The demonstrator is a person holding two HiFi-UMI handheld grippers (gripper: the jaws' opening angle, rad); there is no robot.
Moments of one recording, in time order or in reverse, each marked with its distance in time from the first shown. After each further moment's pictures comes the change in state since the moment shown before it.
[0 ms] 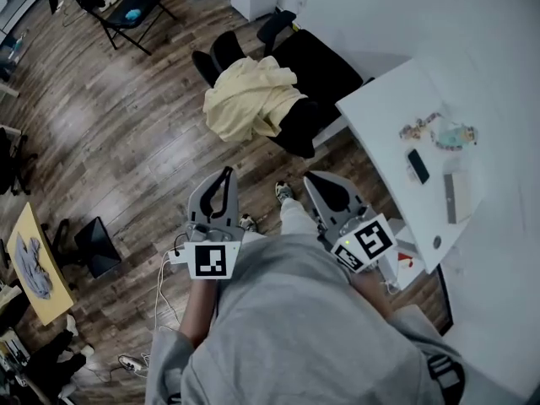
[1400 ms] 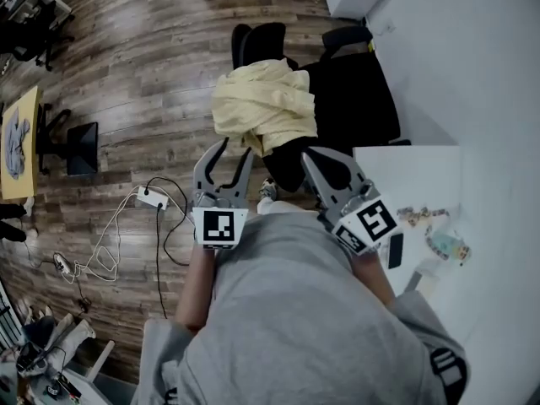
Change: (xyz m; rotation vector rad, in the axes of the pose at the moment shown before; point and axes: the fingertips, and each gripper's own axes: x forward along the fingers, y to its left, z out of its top) left arm 0.113 -0.002 -0.069 0.051 0.232 0.424; right arm 0.096 -0.121 0.016 -0.029 0.116 0.522
